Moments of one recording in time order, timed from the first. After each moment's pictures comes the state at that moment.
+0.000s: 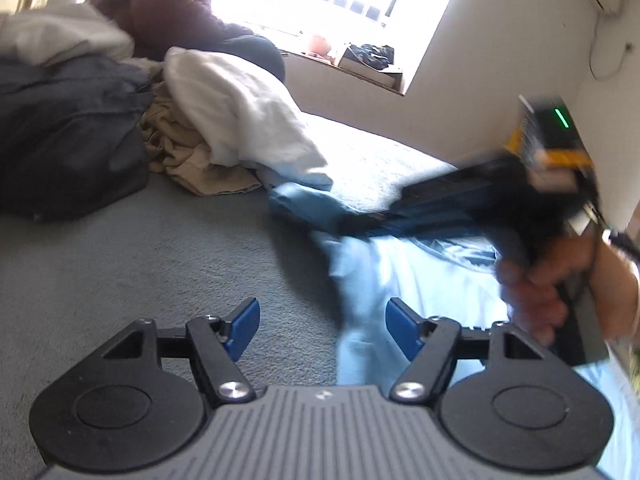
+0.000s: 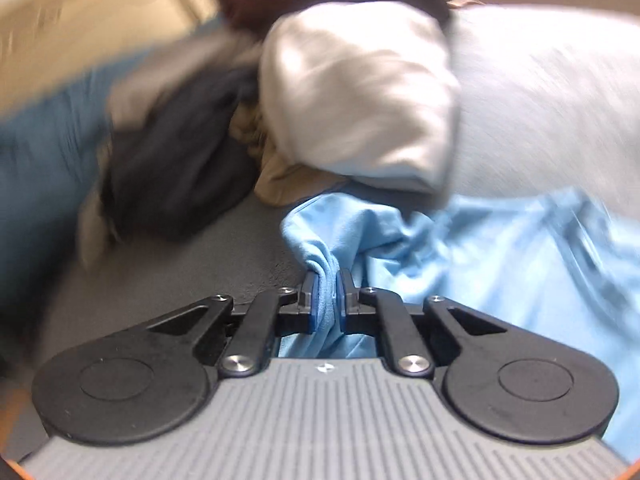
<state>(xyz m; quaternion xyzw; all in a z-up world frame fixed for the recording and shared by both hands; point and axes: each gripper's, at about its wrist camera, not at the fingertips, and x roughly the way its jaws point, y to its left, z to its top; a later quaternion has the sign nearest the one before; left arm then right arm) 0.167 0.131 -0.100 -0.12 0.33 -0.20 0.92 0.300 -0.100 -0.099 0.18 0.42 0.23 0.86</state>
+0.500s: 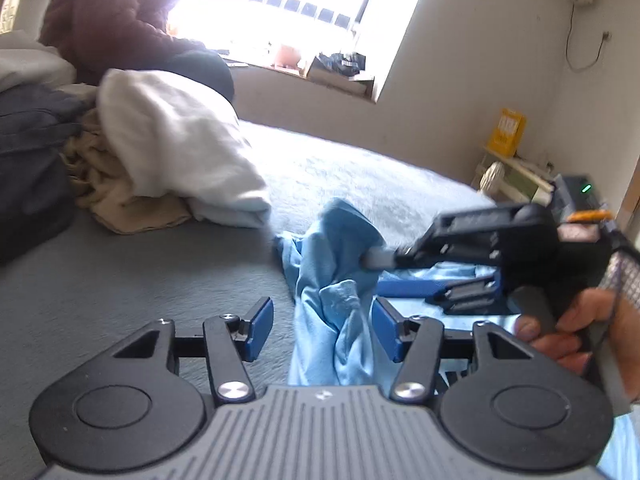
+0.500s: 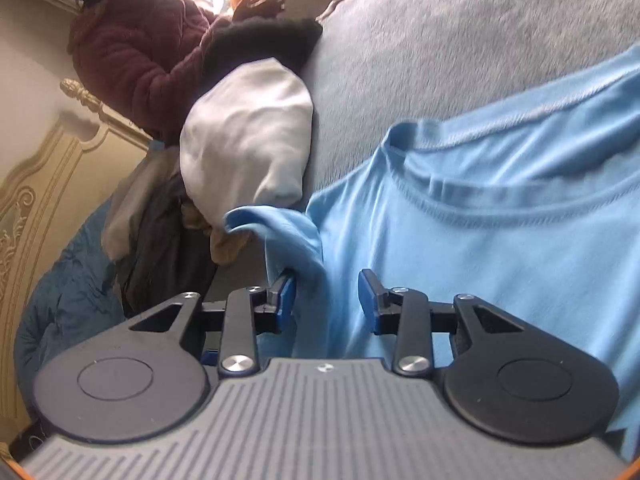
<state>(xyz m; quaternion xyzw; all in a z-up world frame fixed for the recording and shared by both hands) 0.198 0.059 -0.099 -0.08 0.30 -0.23 0.92 0.275 -0.201 -0.132 0.38 0.39 0.15 0.82</state>
